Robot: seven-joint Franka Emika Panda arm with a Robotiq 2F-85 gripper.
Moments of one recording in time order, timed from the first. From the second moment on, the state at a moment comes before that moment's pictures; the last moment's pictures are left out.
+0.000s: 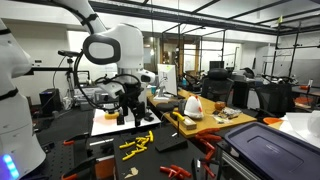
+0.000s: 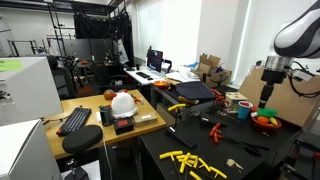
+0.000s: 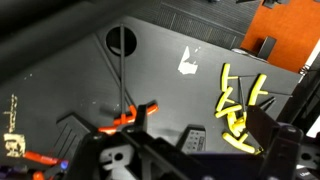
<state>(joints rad) -0.23 -0.20 -0.12 -2.80 0.18 2.59 -0.64</state>
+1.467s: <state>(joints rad) -0.02 -1.06 0.06 -2.77 0.08 1.68 0.01</state>
